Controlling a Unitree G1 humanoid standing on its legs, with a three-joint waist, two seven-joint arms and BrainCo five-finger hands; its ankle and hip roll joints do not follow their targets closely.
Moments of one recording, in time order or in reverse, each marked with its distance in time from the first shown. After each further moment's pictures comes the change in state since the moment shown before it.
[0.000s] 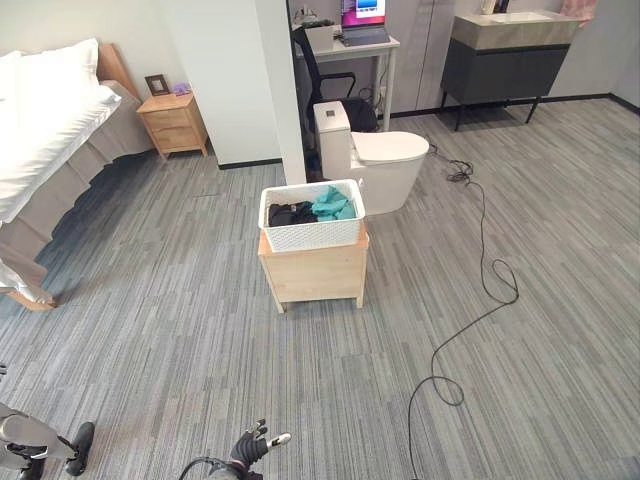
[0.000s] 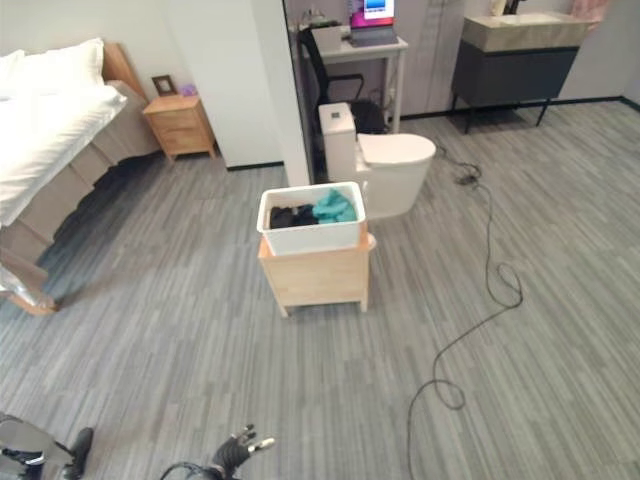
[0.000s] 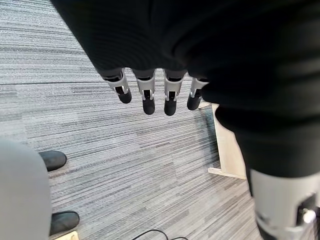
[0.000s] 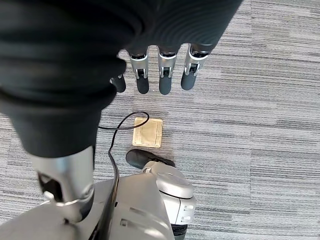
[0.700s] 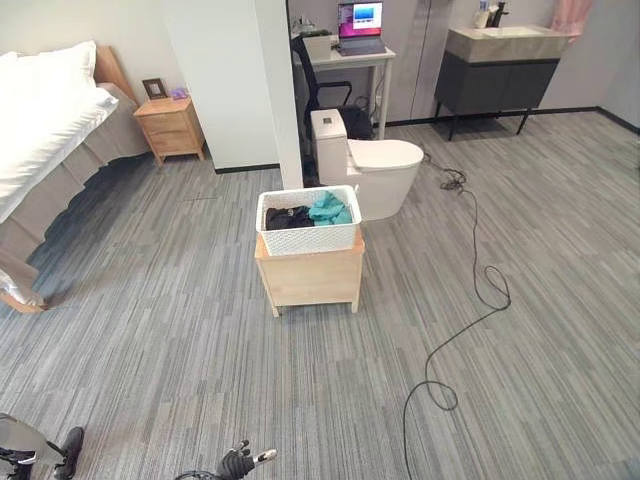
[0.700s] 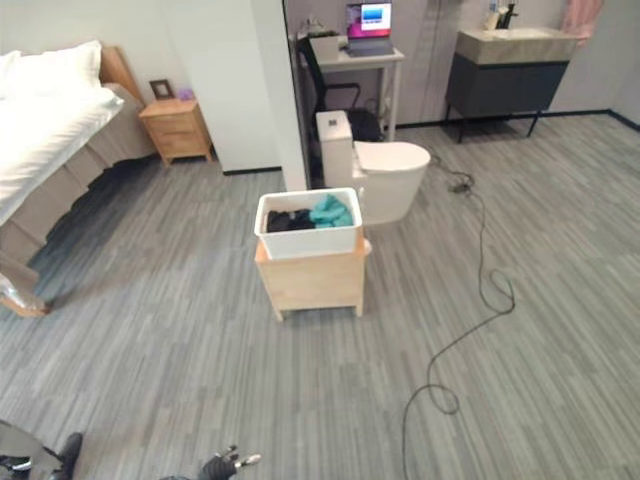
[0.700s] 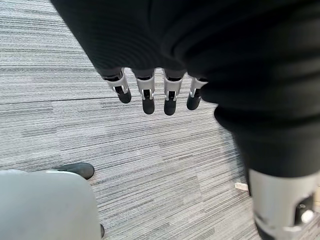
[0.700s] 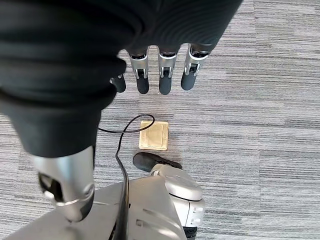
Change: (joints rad) left arm -0.051 0.011 0.005 0.200 0.010 -0.001 0.029; right arm 0.023 0.007 -0.013 0.000 0.000 -0.017 0.003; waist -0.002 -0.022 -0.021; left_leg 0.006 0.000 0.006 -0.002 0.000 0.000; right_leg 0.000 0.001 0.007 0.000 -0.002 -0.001
